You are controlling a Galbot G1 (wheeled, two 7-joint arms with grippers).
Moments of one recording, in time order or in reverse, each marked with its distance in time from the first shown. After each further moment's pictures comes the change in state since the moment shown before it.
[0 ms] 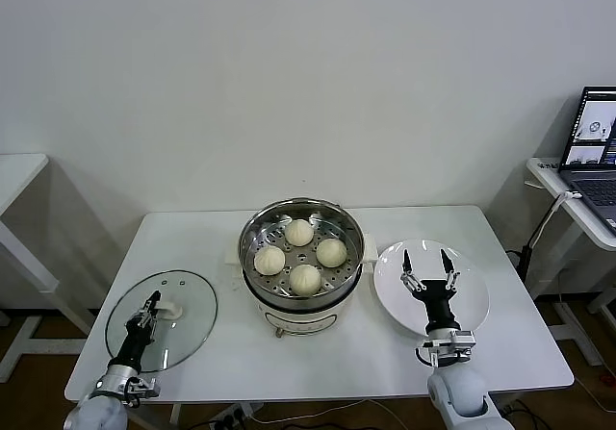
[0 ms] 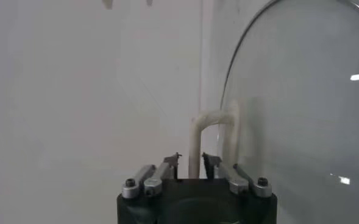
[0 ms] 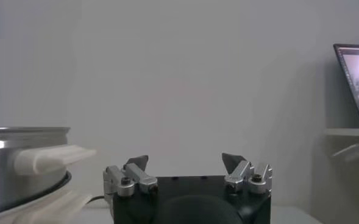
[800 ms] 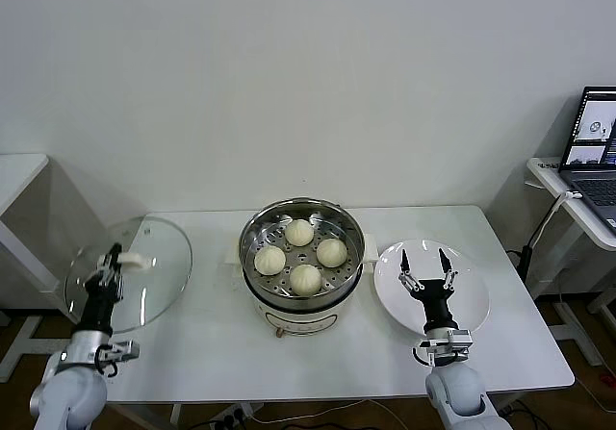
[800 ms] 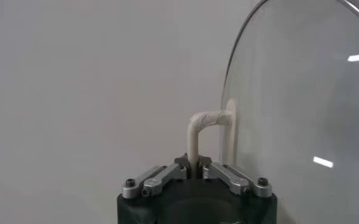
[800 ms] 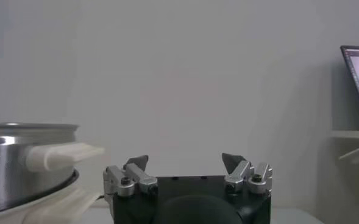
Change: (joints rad) left arm 0.087 0.064 -0.047 -0.479 -0.155 0.256 0.149; right arm 0.008 0.009 0.002 -0.009 -0.020 0.001 0.004
